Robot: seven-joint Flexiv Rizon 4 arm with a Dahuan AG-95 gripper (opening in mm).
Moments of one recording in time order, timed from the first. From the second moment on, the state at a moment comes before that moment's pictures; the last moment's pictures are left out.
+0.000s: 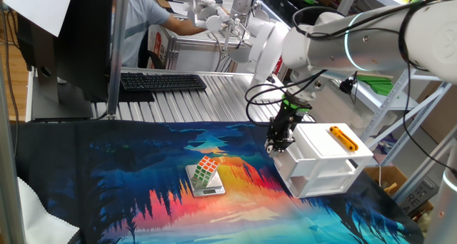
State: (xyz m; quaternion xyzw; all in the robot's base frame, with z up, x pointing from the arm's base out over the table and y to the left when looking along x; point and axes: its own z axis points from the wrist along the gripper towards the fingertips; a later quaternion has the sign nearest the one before) arm 0.583 -0.122 0.138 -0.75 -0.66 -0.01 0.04
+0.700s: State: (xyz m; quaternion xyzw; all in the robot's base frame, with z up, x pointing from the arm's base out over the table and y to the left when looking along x) arm 0.580 -0.112 0.138 -0.75 -0.66 -0.01 0.05
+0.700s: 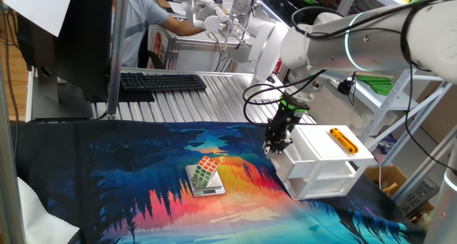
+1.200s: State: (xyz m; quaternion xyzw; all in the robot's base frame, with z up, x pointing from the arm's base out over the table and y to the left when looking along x) arm 0.577 -0.105 0.139 -0.75 -0.66 -0.01 0.05
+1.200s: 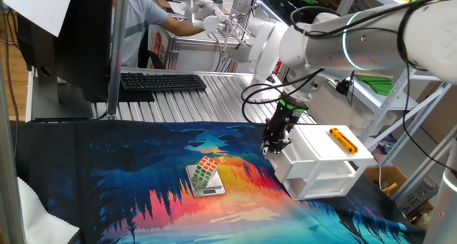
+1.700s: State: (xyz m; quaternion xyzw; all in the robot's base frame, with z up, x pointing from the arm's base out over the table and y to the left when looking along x) arm 0.577 -0.094 0.137 -0.75 -0.66 -0.01 0.06
